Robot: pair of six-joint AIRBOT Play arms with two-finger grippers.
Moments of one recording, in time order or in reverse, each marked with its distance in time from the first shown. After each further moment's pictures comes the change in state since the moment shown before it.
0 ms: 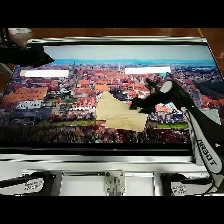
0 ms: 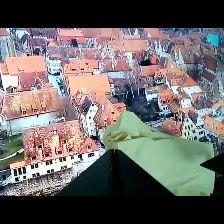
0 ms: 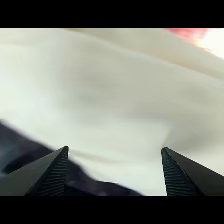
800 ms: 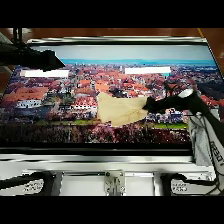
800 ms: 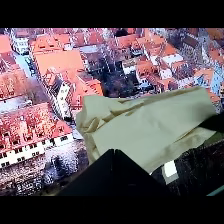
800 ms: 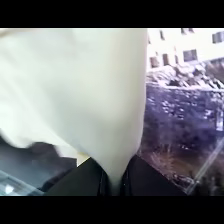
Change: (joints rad) left arm -0.097 0.005 0.000 0.001 -0.048 0.001; right arm -0.219 0.069 -0.101 0.230 -0.079 -0.225
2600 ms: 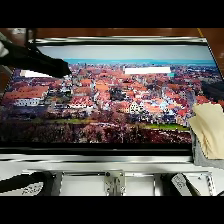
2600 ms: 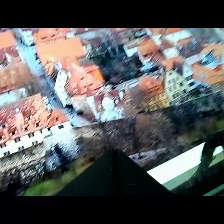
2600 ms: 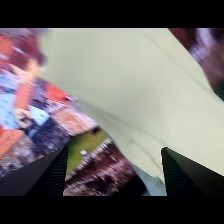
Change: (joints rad) left arm -0.211 0.027 0.000 0.302 -0.063 -0.054; right arm -0.779 0.468 0.193 -0.484 0.242 0.111
